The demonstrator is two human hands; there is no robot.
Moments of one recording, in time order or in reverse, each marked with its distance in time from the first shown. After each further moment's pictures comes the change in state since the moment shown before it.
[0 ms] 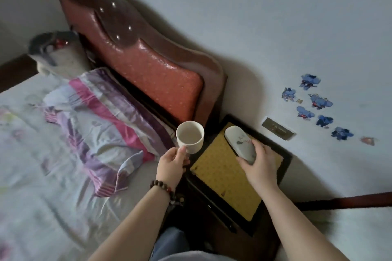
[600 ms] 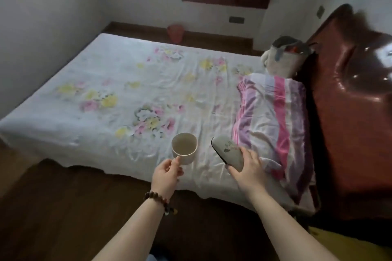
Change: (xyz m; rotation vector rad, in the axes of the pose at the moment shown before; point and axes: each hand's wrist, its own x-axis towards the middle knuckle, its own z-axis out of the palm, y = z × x) left_hand -0.236 -0.151 -0.284 -0.442 1.021 -0.075; right_hand -0.205 -0.259 0.194 -0.055 -0.747 -0.908
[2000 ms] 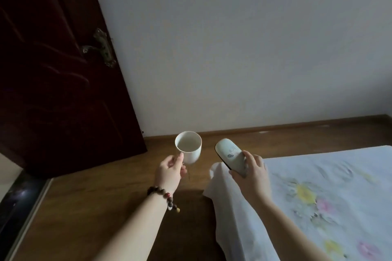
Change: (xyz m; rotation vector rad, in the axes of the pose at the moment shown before) left_hand 0.326 0.063 -0.865 -0.388 1.197 -0.069; right_hand 0.123 -0.880 0.649 0.080 -0.613 -1.023
